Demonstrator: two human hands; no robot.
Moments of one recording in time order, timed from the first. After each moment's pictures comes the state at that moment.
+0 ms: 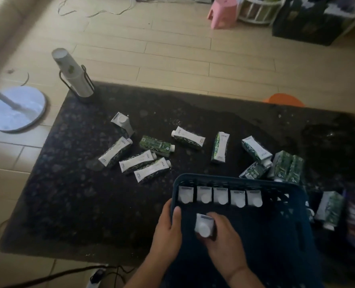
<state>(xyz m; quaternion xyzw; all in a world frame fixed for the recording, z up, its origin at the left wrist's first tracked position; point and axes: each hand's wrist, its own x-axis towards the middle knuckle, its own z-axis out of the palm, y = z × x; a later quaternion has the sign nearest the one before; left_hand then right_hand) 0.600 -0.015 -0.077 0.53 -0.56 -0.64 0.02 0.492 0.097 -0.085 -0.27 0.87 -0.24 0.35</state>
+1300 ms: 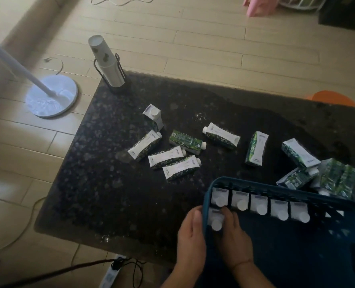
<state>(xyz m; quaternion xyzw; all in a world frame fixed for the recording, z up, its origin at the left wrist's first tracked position) 0.612 -0.017 -0.098 0.57 -0.48 -0.66 0.11 0.516 0.049 -0.131 -0.34 0.87 -0.04 0.36</state>
